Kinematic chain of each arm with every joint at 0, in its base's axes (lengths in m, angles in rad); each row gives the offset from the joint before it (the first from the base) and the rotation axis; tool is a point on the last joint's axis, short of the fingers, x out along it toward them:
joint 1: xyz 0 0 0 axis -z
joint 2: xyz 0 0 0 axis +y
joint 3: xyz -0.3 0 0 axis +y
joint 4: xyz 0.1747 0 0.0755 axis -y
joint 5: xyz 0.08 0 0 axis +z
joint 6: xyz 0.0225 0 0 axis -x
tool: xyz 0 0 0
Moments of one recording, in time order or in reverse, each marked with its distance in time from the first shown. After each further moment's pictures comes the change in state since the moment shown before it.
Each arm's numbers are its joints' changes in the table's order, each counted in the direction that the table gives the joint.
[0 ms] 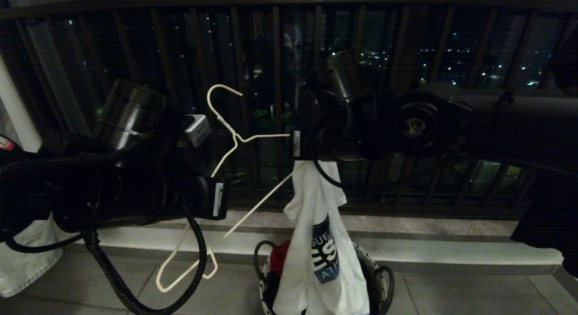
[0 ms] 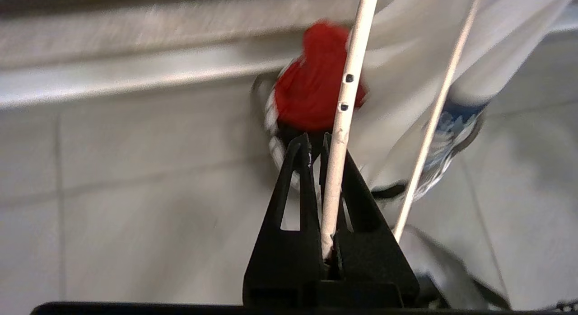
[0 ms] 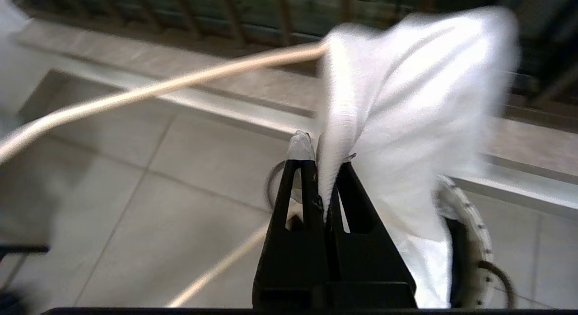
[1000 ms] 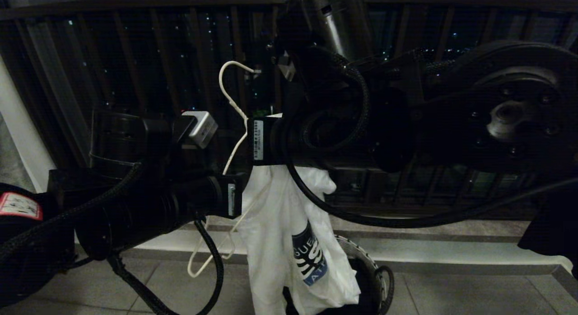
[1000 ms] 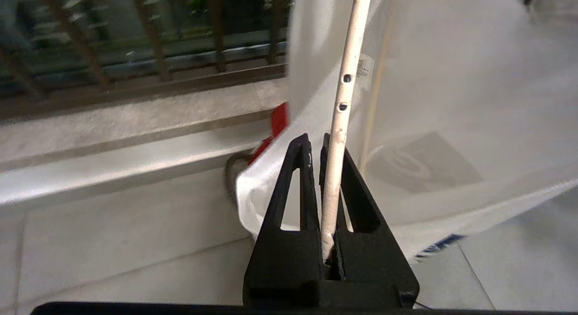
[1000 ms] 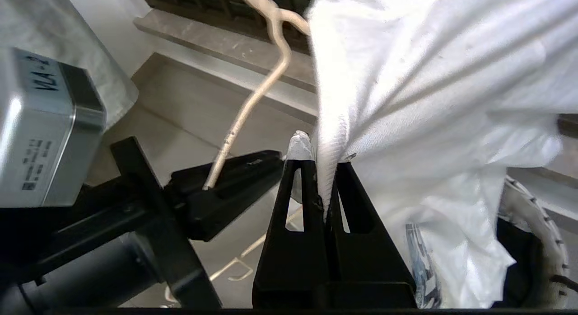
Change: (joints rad) left arm 0.027 -0.014 0.228 0.482 -0.027 -0.081; right arm -0.218 -0.121 0.009 -0.025 -0.016 -0.038
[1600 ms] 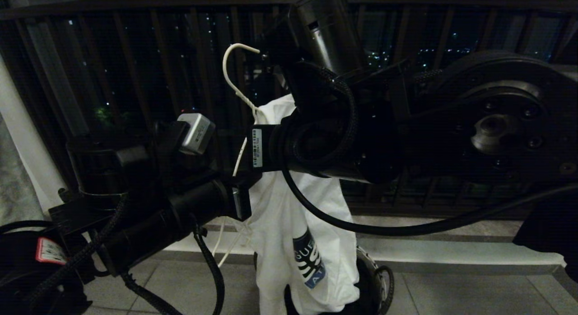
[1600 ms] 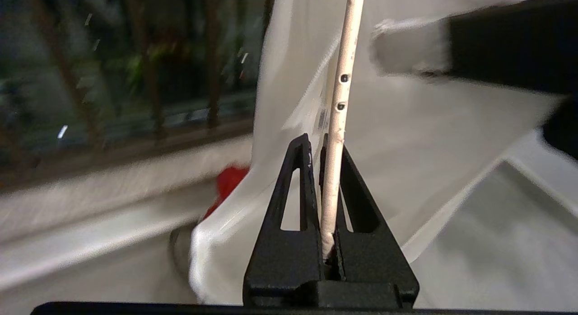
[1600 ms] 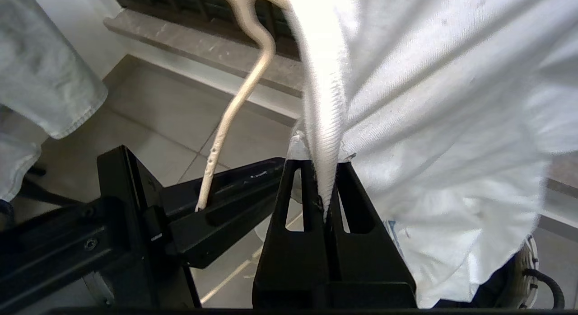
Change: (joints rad) left arm -0.003 0.041 0.195 0.493 -0.152 -0.004; right arm -0.004 0.013 0.011 0.004 -0.071 0.021
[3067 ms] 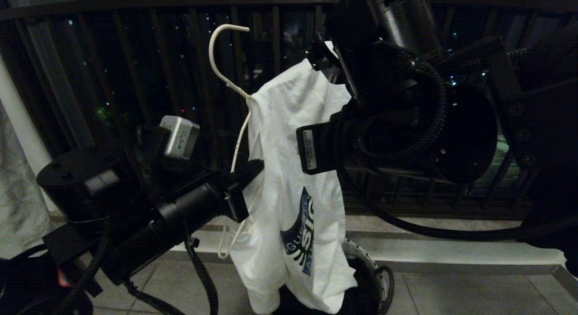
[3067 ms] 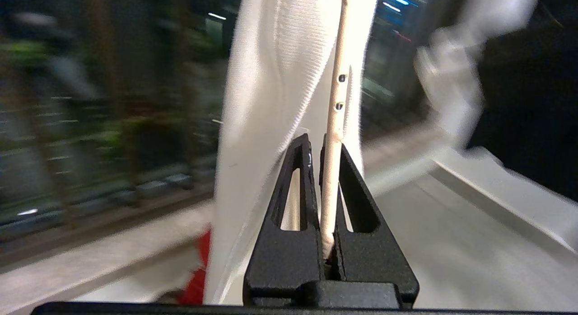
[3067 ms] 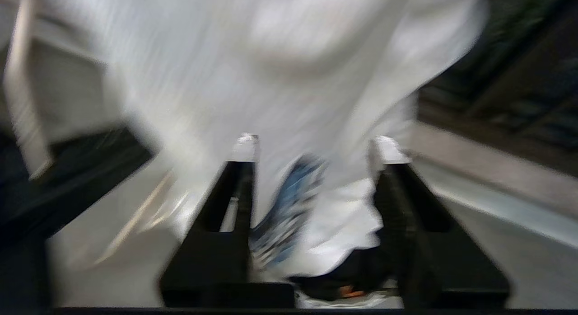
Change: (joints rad) left arm -0.028 0.038 0.140 0.363 -0.131 -0.026; right arm 0.031 -0.150 0.132 -0.096 -0.138 0.105
